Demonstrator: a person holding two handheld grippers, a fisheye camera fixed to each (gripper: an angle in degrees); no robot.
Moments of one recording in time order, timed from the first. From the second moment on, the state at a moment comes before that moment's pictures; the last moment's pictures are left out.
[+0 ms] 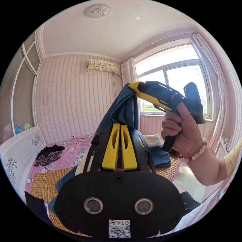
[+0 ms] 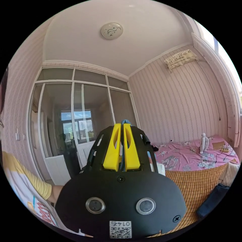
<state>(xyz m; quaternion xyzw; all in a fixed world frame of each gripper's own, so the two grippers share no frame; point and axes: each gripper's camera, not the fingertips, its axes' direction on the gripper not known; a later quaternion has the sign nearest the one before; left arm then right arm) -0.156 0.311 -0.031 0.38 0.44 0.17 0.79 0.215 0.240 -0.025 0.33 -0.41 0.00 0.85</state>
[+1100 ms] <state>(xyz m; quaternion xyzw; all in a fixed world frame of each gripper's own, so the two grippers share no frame) -0.261 0.196 0.343 -0.13 0.36 -0.03 0.92 0.032 0.215 0.293 -0.15 -0.20 -0.13 0.96</state>
